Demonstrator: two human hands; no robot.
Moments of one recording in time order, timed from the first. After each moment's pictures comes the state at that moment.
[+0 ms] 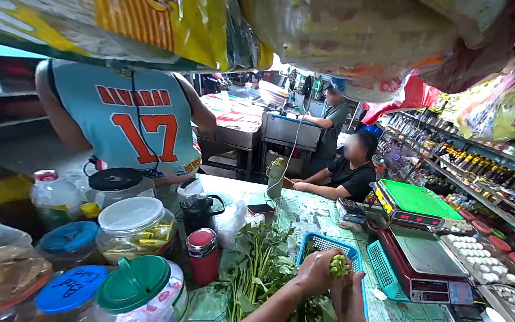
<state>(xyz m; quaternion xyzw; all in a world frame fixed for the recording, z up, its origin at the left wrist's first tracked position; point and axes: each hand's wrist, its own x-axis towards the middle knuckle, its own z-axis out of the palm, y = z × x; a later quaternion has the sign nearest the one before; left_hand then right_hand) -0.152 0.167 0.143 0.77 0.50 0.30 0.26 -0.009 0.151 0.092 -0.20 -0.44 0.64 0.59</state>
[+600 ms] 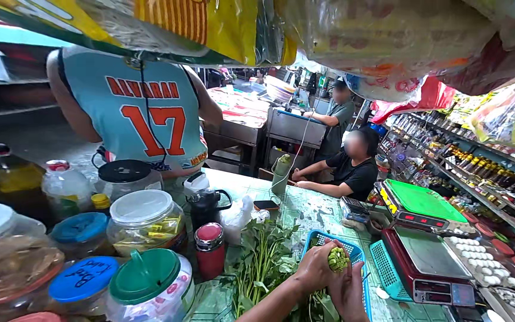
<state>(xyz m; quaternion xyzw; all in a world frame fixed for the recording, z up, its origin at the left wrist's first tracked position) -0.175 0.159 0.146 0.74 0.50 0.36 0.27 -0.035 0.157 0.099 -0.13 -0.41 0.70 0.56</state>
